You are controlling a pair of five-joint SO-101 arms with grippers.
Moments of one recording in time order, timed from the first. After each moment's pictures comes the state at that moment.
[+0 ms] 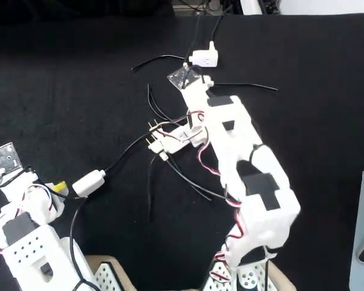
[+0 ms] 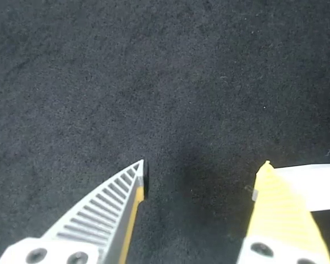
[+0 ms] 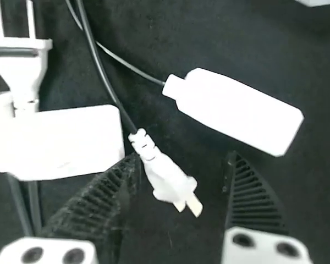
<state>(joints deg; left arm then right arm) -40.6 -74.6 79.8 61.0 -7.9 -12.4 16.0 15.4 53.6 23.0</state>
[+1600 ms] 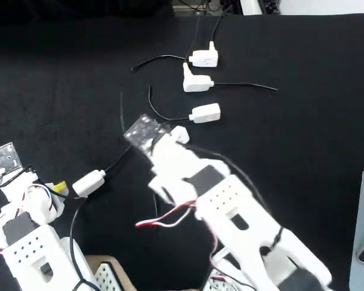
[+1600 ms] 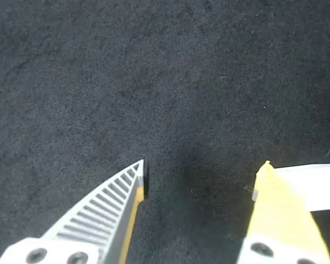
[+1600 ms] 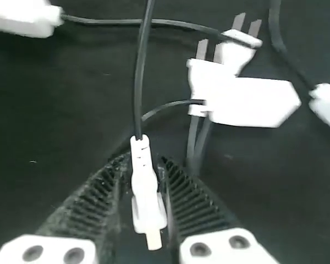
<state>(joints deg) -40.6 -74.6 79.8 61.0 -7.9 -37.2 -35.6 54.1 52.7 13.2</state>
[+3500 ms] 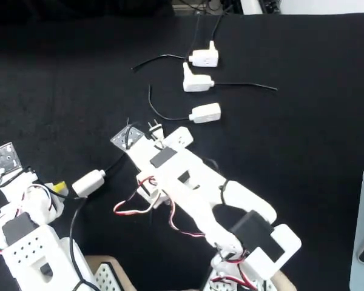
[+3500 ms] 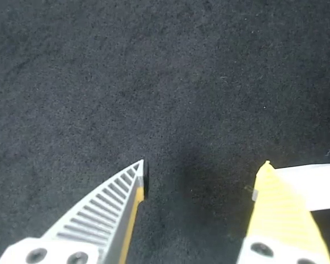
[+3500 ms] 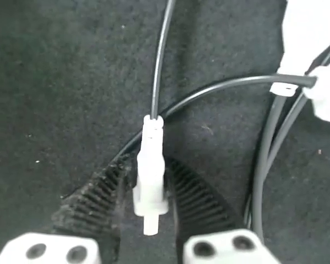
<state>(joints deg) -40.6 -74.6 79.8 61.0 -7.9 -41.6 -0.6 39.0 57.1 5.1</state>
